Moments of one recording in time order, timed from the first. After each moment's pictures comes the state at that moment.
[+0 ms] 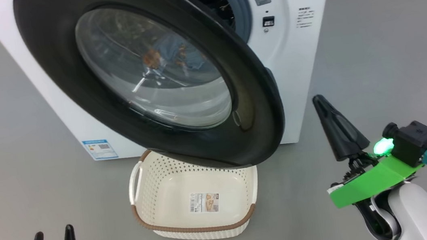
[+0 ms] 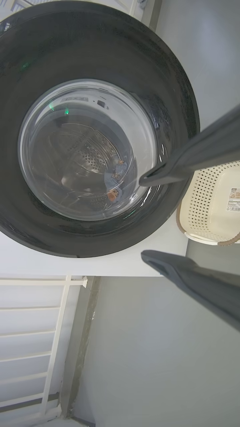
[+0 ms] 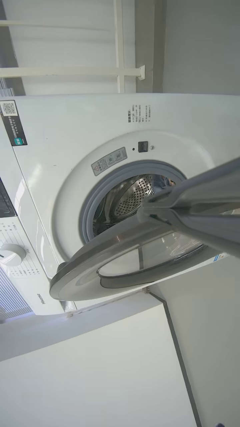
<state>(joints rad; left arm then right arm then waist) 0.11 0.19 -0.02 0.04 -0.48 -0.13 -0.25 -0.27 -0.14 0.20 0.10 0.42 0.13 -0.26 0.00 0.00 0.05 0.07</state>
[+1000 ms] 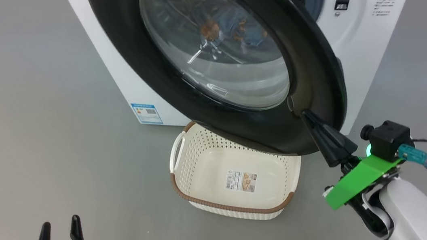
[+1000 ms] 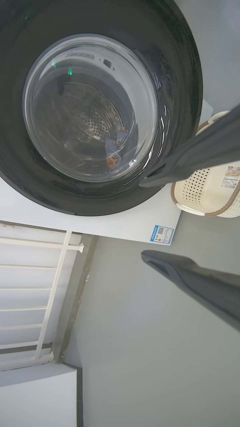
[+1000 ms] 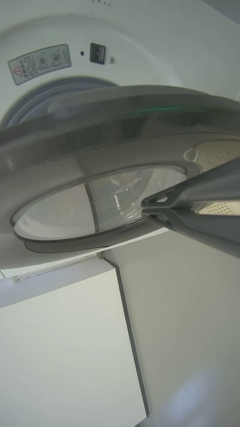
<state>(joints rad) 0.07 0.18 -0.05 0.06 -0.50 -0.13 -0.25 -0.35 -0.20 0.31 0.28 0.42 0.13 -0.26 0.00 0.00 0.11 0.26</state>
